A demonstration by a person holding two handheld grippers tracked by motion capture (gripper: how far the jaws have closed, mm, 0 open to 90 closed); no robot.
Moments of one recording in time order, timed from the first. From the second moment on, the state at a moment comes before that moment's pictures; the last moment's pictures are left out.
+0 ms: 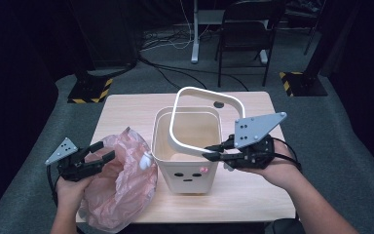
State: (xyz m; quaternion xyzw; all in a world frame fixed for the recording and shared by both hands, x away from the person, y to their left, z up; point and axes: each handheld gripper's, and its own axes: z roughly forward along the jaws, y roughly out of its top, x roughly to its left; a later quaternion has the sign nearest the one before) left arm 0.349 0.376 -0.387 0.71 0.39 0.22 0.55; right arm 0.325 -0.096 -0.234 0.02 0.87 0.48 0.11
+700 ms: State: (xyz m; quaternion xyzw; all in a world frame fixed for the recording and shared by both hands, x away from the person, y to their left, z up) left arm 0.349 0.378 -0.386 0.71 0.39 0.22 0.55; right arm 0.329 -0.069 -0.235 -0.01 0.88 0.47 0.09
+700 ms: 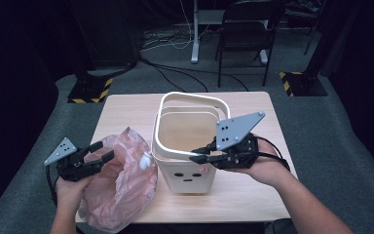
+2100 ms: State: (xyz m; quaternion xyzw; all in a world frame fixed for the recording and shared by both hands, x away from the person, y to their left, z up) left arm 0.349 0.380 -0.387 0.70 0.39 0.22 0.55; right arm 0.342 -0.058 -0.242 -0.03 0.90 0.44 0.06
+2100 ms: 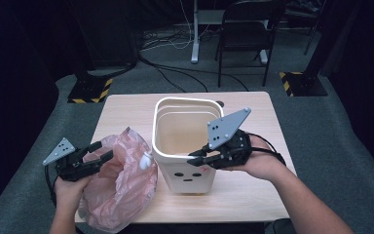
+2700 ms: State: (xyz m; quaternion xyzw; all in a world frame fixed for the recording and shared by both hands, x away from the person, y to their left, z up) left arm 0.350 0.377 -0.388 0.71 0.39 0.21 0.55; right arm 0.343 -0.050 -0.245 -0.04 0.90 0.42 0.06
